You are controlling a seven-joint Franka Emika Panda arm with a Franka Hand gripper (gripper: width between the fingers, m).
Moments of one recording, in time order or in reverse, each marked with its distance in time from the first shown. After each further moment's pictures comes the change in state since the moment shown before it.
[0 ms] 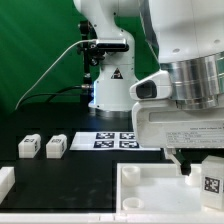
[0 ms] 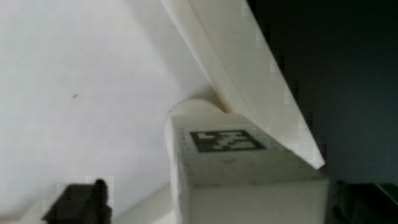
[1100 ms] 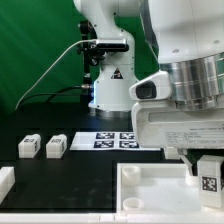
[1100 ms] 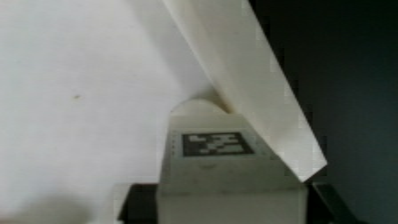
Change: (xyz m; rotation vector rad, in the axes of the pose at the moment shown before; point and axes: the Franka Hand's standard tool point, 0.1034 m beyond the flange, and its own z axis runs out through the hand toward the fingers) arm 0.000 0.001 0.001 0.001 -0.001 0.038
